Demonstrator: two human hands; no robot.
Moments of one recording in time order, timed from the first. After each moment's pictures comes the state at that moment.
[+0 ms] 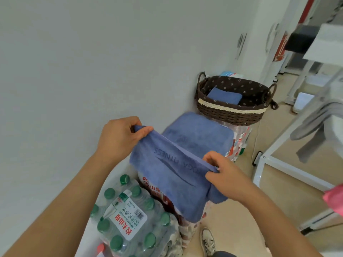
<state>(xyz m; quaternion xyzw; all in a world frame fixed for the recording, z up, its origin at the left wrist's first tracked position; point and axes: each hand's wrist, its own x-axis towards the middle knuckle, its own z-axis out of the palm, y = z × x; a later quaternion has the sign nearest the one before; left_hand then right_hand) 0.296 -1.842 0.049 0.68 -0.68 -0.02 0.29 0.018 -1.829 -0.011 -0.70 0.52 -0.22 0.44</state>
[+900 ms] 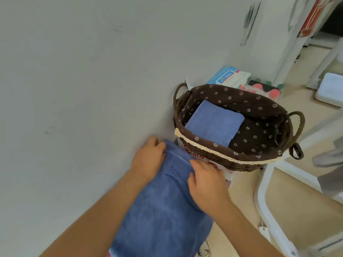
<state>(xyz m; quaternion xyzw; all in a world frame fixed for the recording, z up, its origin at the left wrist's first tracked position) 0.191 -2.104 -0.093 0.75 -0.64 -0.15 0.07 0.002 -2.066 -0.101 -0.77 0.59 -0.14 0.19</state>
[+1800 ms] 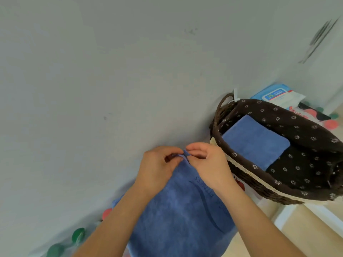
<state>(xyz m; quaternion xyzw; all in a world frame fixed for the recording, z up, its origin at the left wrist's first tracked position) 0.202 -2.048 -0.040 0.73 -0.53 -0.18 0.38 0.068 -2.116 -0.047 -0.62 0.45 -0.28 0.58</state>
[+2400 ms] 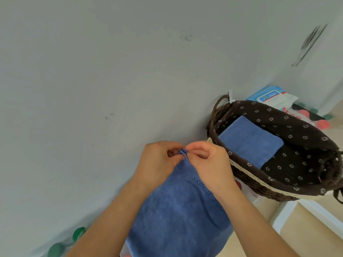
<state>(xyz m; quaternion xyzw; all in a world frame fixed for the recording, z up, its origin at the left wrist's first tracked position) 0.196 -2.050 -0.009 0.73 -0.55 -0.20 0.35 0.059 -2.100 -0.022 -0.60 0.44 -0.35 0.57</state>
